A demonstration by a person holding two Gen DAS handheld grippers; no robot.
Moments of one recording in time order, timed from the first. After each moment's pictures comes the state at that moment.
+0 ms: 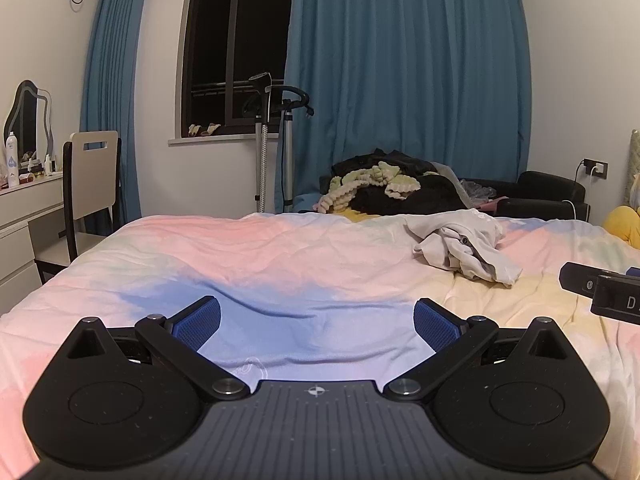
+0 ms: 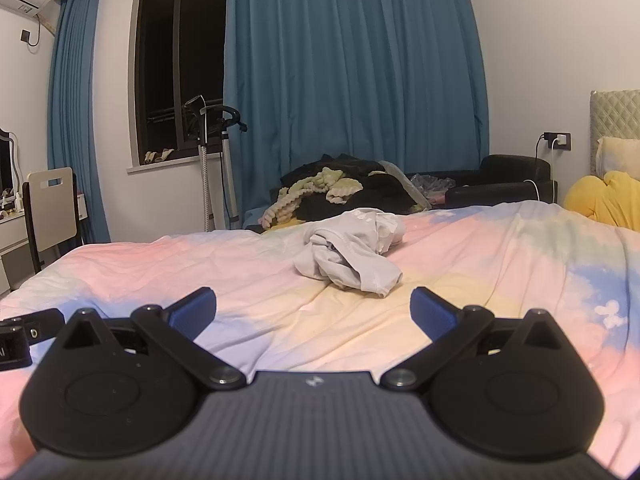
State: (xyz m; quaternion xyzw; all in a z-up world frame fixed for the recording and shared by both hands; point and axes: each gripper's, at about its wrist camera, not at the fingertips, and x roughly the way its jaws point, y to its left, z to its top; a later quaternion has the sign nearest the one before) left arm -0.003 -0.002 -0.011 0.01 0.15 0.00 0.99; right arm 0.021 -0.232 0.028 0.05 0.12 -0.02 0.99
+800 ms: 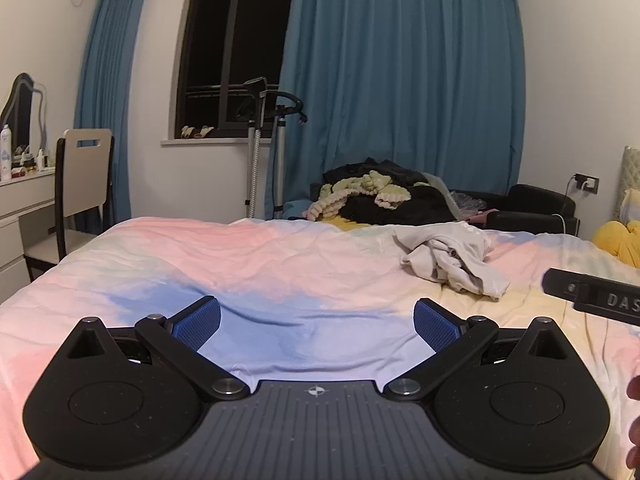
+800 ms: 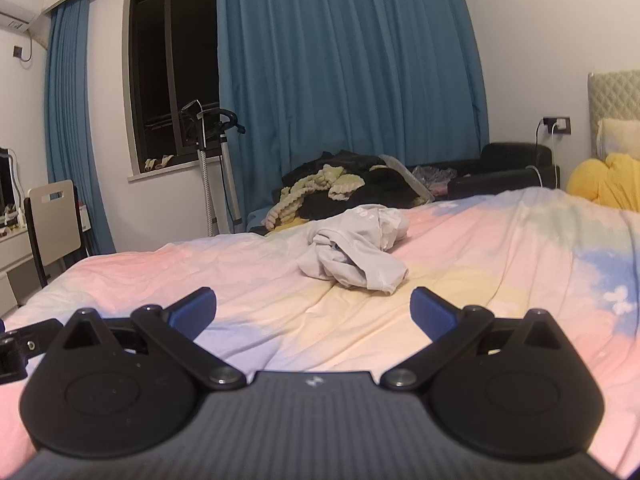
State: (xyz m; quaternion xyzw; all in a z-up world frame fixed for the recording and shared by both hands) left arm 0.000 -0.002 -0.001 -0.01 0.14 -0.02 0.99; right arm 0.031 -0.239 0.031 0.09 0.12 -0.02 0.99
